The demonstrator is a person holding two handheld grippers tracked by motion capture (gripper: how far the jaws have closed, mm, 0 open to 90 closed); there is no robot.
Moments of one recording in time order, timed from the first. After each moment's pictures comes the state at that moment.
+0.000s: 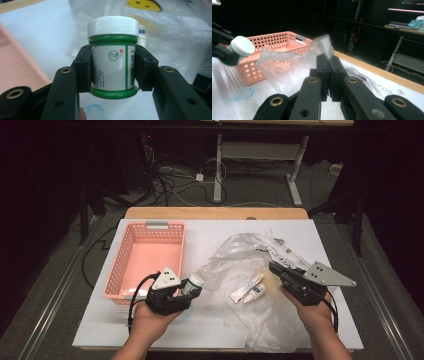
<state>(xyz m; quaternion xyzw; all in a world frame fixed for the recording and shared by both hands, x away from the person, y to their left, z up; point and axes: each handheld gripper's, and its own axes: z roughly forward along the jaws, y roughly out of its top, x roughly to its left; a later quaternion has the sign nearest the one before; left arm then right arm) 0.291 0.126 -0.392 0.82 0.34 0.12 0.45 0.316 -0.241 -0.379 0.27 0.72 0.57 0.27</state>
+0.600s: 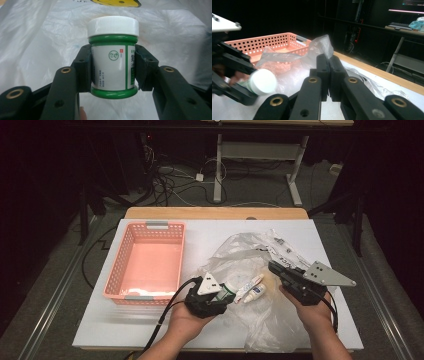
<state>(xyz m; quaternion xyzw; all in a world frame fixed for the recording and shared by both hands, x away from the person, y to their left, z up) 0.310 0.043 -0.419 0.84 0.29 0.11 0.44 0.316 -0.240 -0.379 0.27 0.72 0.57 0.27</state>
